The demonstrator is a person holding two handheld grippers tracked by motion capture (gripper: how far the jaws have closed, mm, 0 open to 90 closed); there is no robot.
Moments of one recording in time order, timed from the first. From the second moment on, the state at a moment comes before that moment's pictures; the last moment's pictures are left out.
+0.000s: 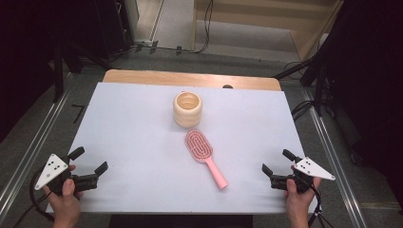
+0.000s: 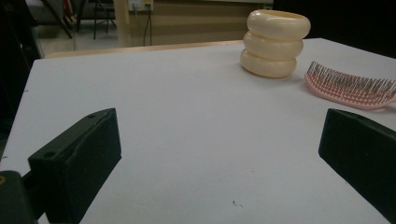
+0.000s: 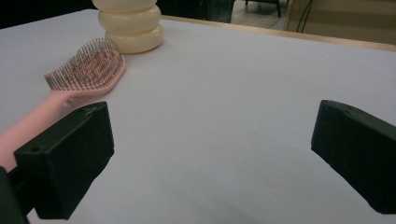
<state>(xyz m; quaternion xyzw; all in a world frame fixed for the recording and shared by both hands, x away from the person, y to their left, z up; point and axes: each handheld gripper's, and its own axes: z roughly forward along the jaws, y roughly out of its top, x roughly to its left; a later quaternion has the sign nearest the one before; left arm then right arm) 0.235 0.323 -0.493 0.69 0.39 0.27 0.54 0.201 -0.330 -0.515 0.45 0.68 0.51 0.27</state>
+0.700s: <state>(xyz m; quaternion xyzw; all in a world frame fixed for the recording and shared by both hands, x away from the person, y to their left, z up) 0.235 0.317 -0.494 0.71 0.38 0.27 0.53 0.191 -0.299 -0.474 0.42 0.71 0.51 0.25</state>
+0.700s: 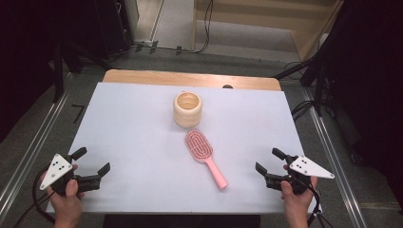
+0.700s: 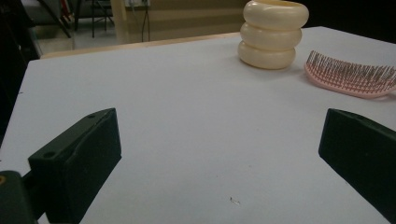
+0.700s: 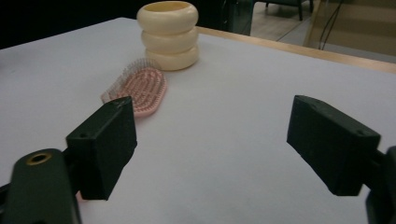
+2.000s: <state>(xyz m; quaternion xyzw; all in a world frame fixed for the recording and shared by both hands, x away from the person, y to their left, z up) 0.234 0.317 -0.494 0.71 0.38 0.27 0.53 0.205 -0.180 -0.454 0.30 0.86 0.41 0.09</state>
